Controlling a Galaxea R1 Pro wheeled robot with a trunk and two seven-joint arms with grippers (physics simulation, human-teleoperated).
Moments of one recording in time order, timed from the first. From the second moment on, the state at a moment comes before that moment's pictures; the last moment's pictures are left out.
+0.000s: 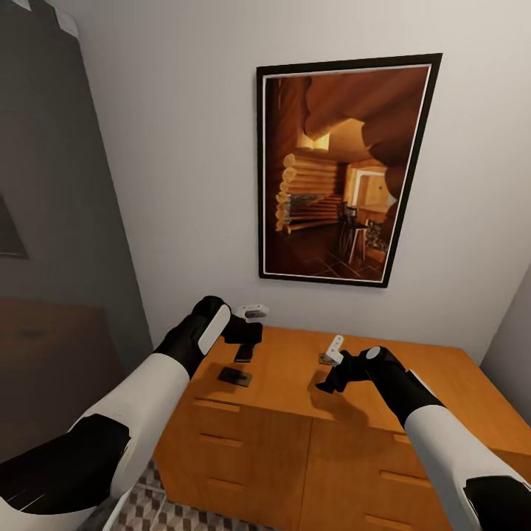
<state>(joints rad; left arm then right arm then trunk) -1.07 -0.17 -0.25 -0.65 0.43 1.01 0.00 -0.84 -0.08 0.10 -0.66 0.67 0.26 0.82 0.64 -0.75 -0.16</state>
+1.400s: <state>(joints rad) -1.07 -0.17 -0.25 -0.65 0.43 1.01 0.01 -0.84 -0.08 0.10 -0.66 0.67 0.26 0.82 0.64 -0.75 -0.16</state>
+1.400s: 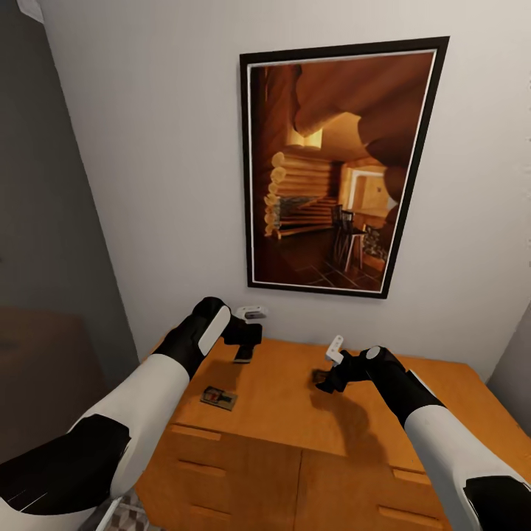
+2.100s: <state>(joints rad) -1.06 -0.17 -0.25 -0.65 0.43 1.01 0.01 -0.84 -0.08 0.10 -0.66 0.67 0.26 0.82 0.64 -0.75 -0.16</state>
